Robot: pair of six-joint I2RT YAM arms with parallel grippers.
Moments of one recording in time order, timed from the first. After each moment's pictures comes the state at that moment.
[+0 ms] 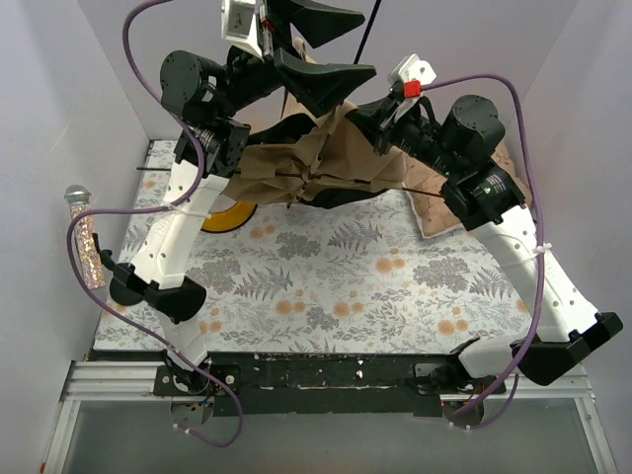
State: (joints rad) left arm -0.59 1.81 2.45 0.19 0.78 -0.46; right arm 0.58 1.34 1.70 -0.18 -0.36 -0.13
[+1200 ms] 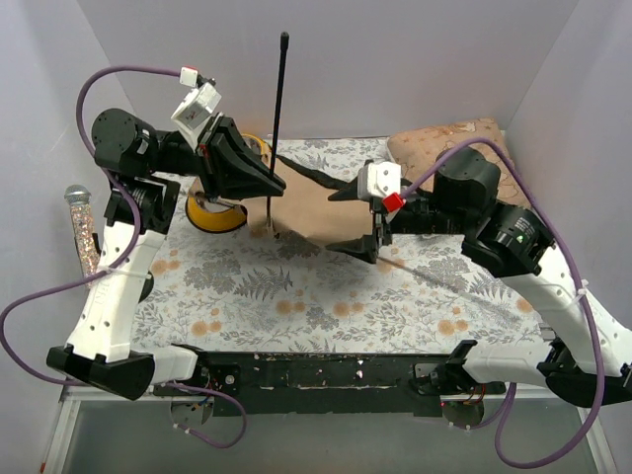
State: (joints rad) left arm -0.31 1.29 1.70 0.18 1.47 -0.67; right arm 0.91 1.15 1.62 -0.66 -0.58 -0.41
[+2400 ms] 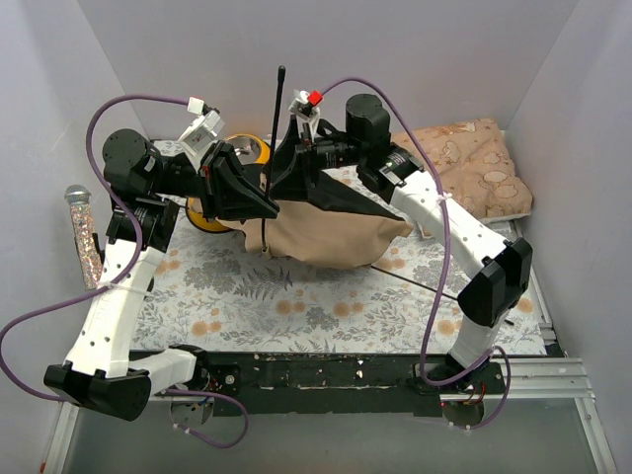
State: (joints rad) left arm -0.24 1.16 1.45 0.10 1.50 -0.62; right arm 0.72 1.75 1.84 -0.11 -1.02 0.24
